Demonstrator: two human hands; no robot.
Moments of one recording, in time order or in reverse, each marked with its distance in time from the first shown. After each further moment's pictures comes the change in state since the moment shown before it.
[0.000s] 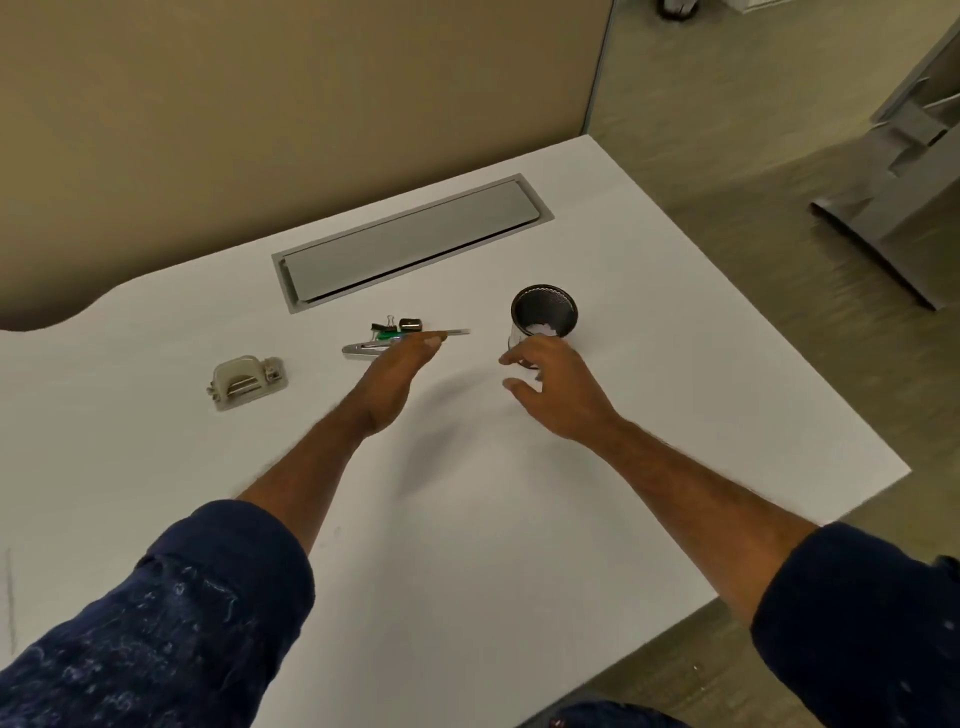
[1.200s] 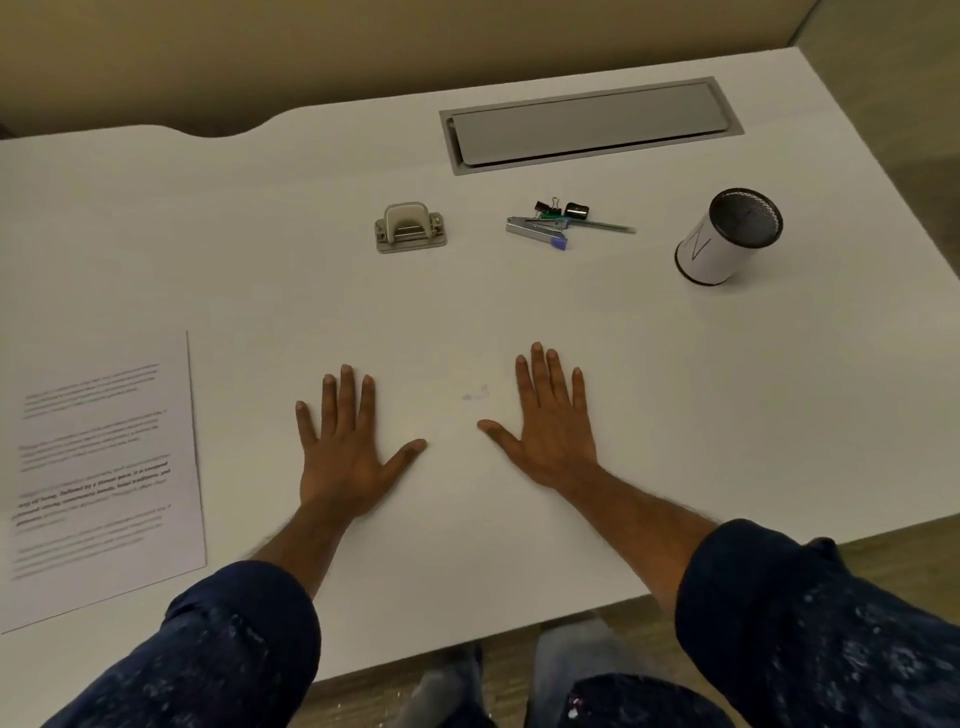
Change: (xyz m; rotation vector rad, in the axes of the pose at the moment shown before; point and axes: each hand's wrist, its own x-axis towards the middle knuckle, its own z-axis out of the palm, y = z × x) left_hand -0.251 -0.247 -0.090 1.079 0.403 -0.212; right_hand -0.118 -0.079 0.232 -0.634 -0.317 0.026
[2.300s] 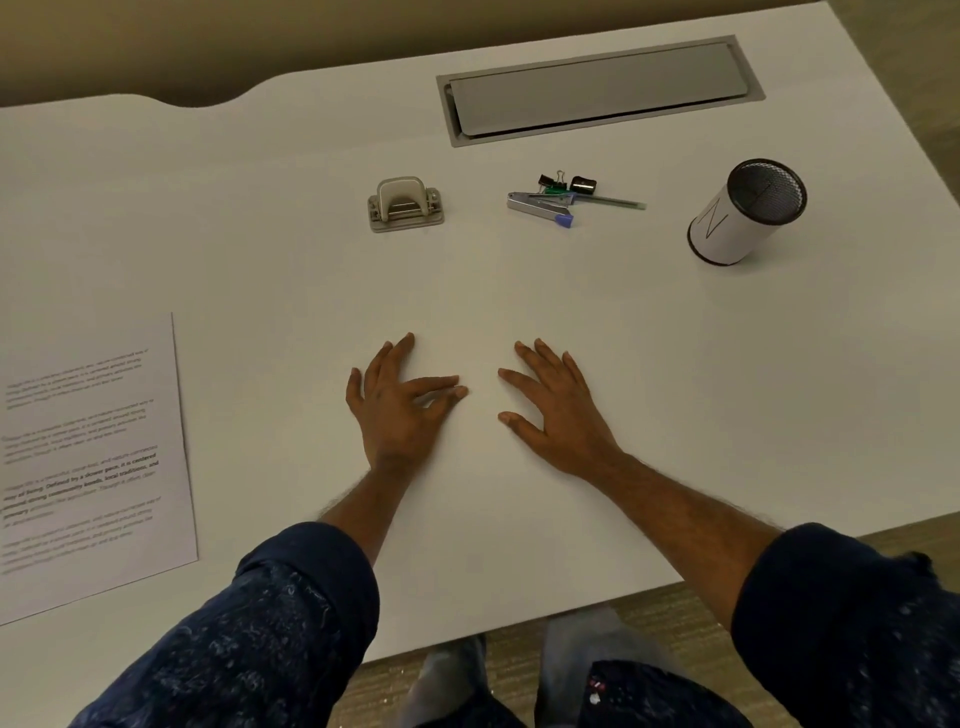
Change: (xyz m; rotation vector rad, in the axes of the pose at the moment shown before) left_hand 0.035 0.069 -0.001 -0.516 0.207 -0.097; right_hand 0.001 0.022 -0.006 0.362 0.095 -0.270
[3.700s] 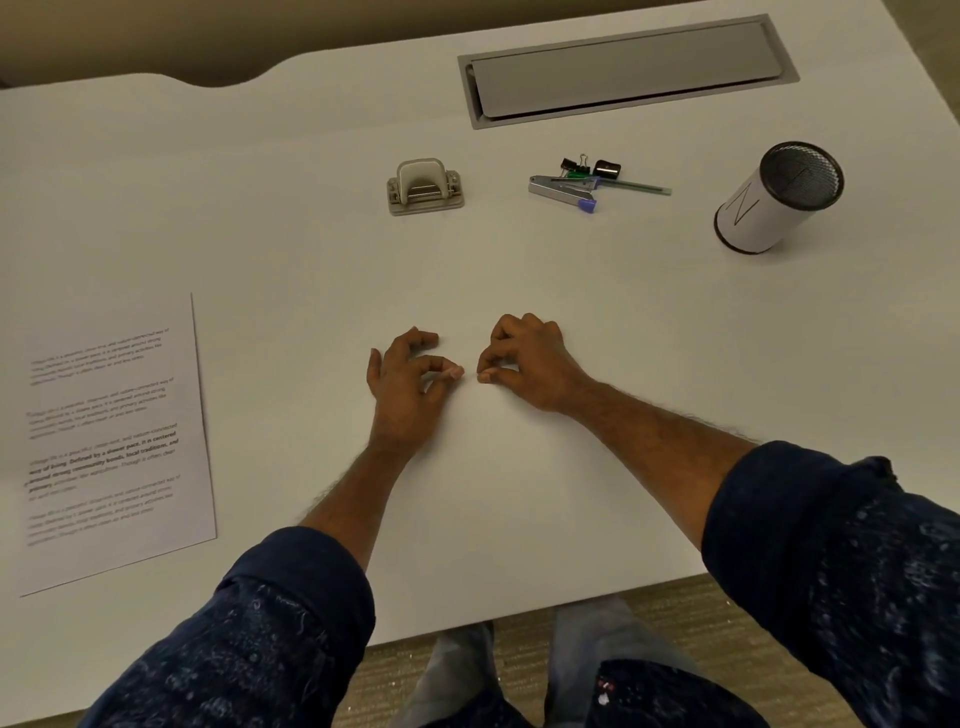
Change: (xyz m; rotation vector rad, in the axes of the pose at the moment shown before) left_hand 0.004 0.003 -0.023 -0.316 -0.081 -0.002; right_hand 0.067 -0.033 -0.008 0.092 -0.171 -0.033
